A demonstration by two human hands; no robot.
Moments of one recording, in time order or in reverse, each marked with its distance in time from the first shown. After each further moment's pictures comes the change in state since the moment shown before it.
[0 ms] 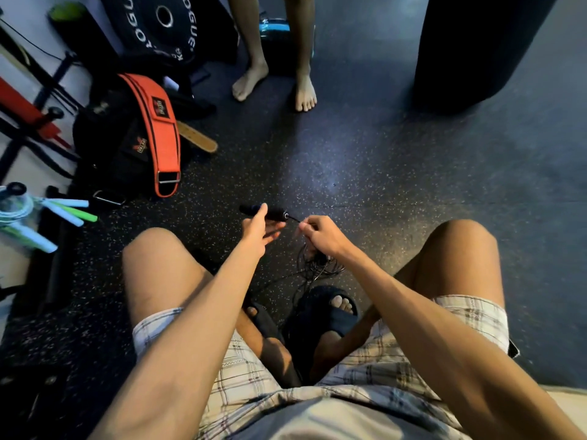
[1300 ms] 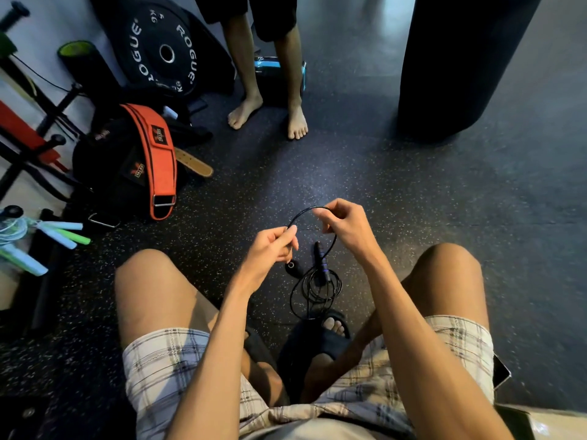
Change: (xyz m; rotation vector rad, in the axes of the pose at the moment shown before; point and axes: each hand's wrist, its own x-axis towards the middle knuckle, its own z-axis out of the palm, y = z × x) left_hand -0.118 0.024 0.018 0.339 -0.549 0.445; right_hand -0.022 -0.039 -0.076 0.279 0.292 -0.156
